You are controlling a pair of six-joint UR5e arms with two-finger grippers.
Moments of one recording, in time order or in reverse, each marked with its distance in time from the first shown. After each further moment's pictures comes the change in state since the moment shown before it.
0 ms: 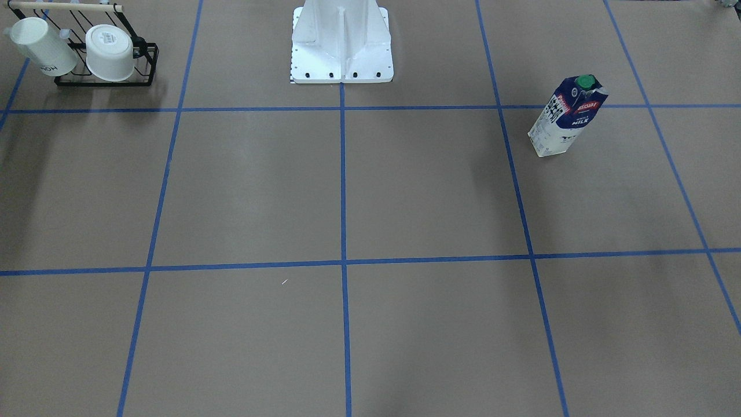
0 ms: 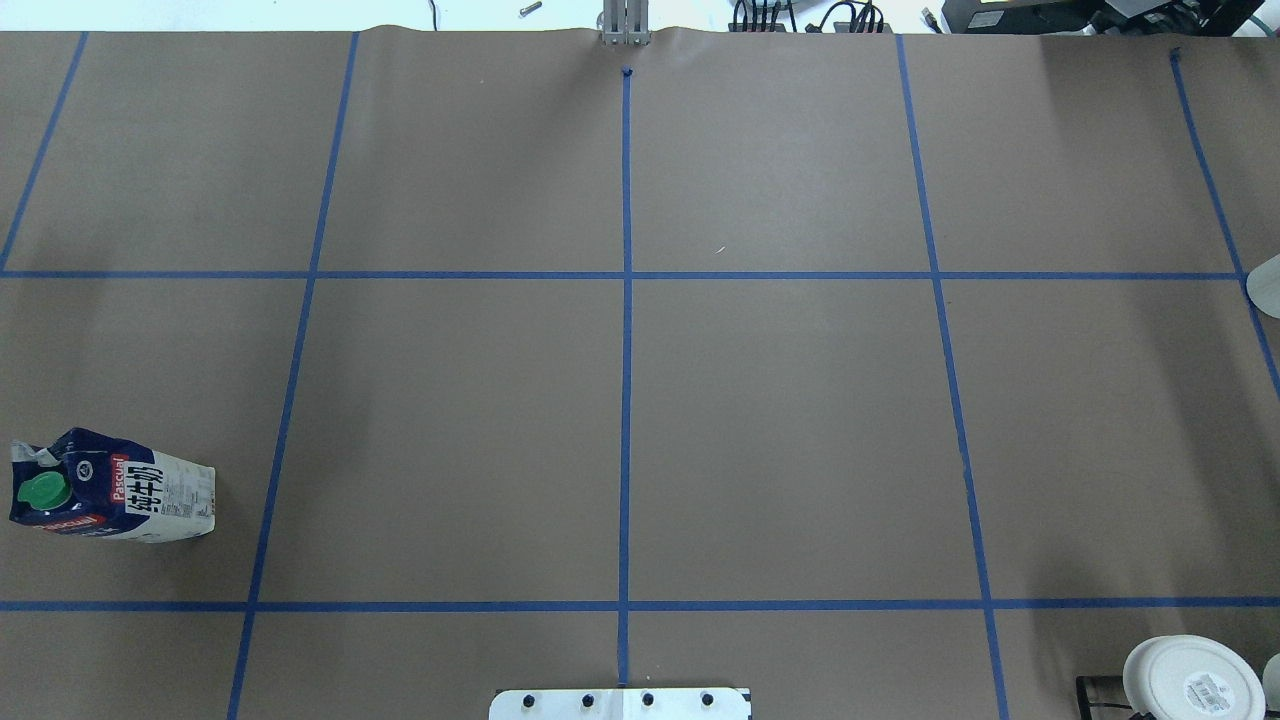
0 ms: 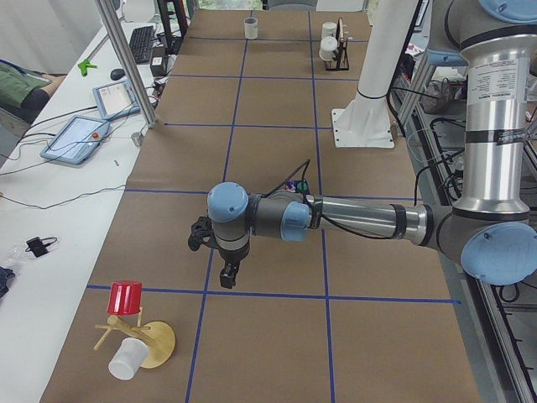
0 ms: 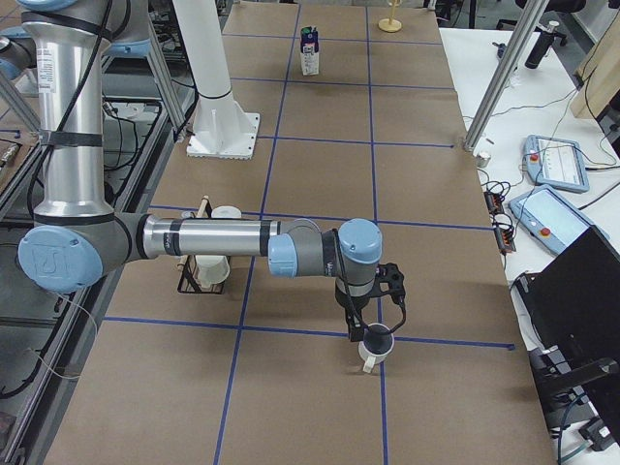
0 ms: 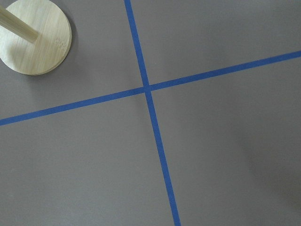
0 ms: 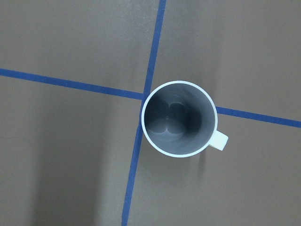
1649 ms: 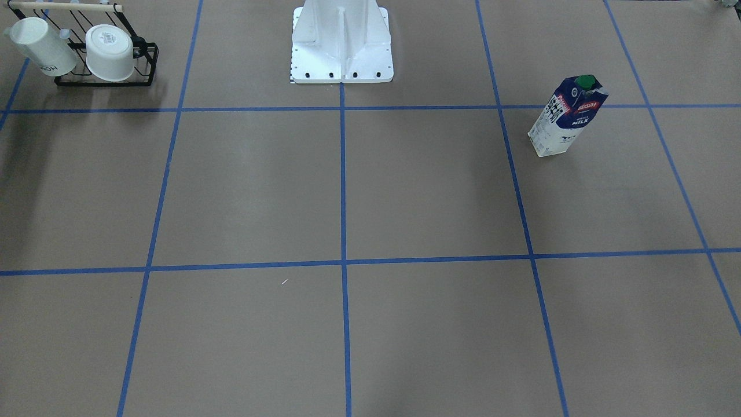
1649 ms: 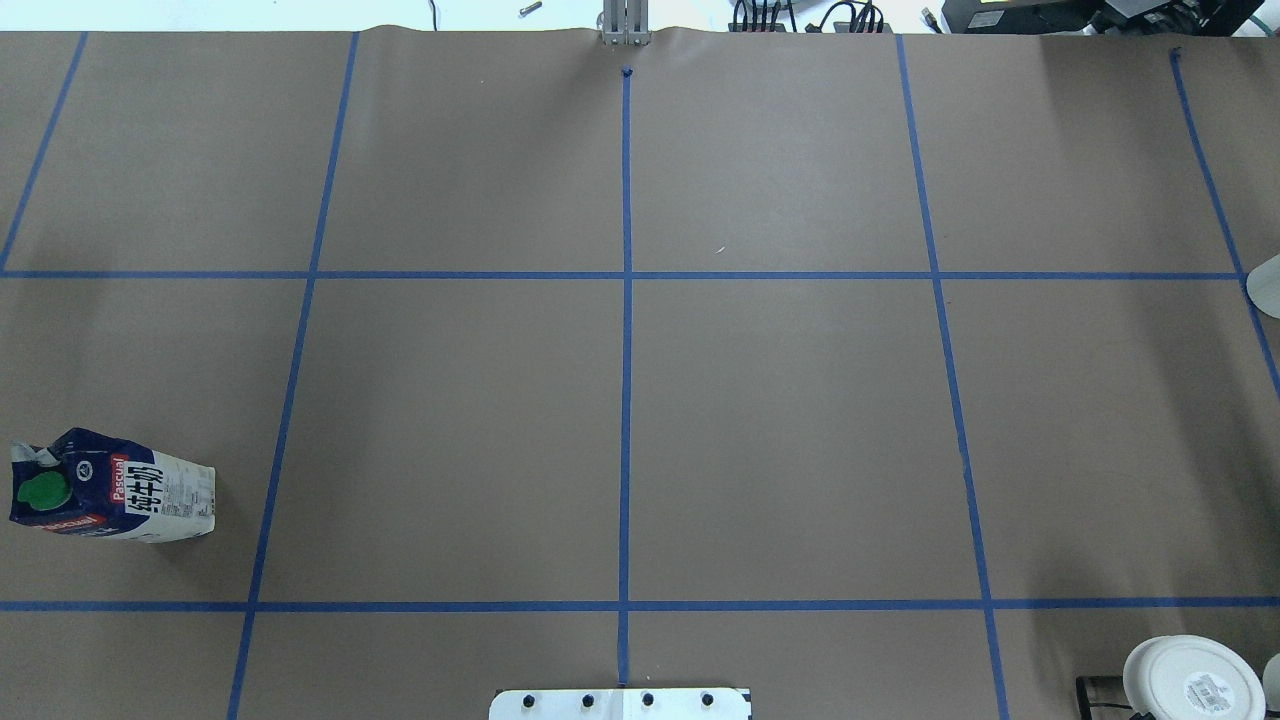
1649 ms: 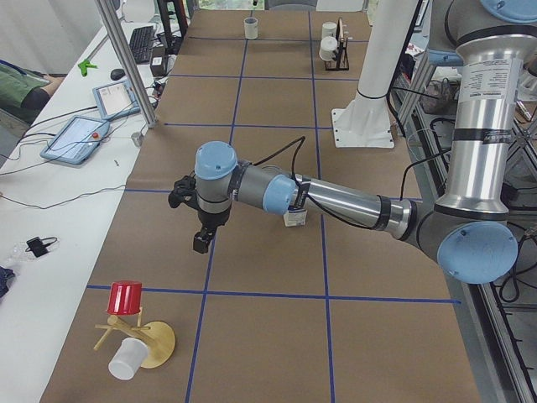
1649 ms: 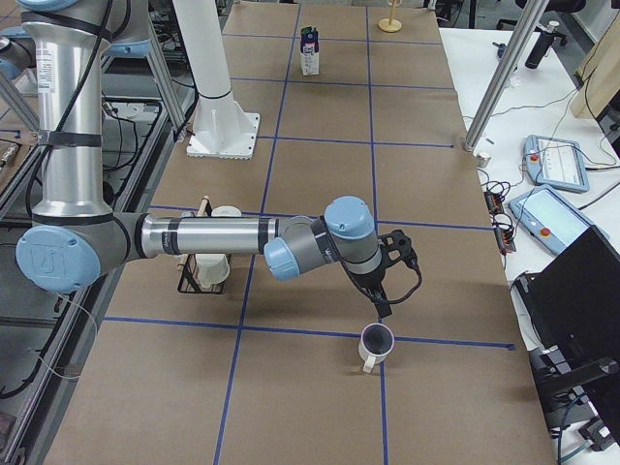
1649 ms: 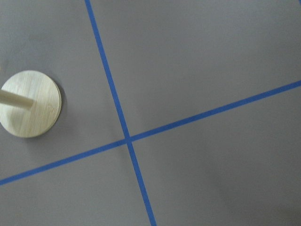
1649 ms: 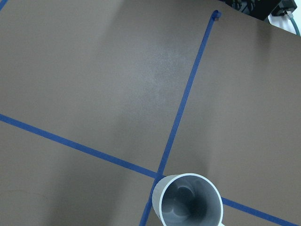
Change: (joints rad) left arm -0.002 -0.101 -0.035 -0.117 0.007 -0.009; right arm -0.001 -0.017 0.020 0.369 -0.020 0.051
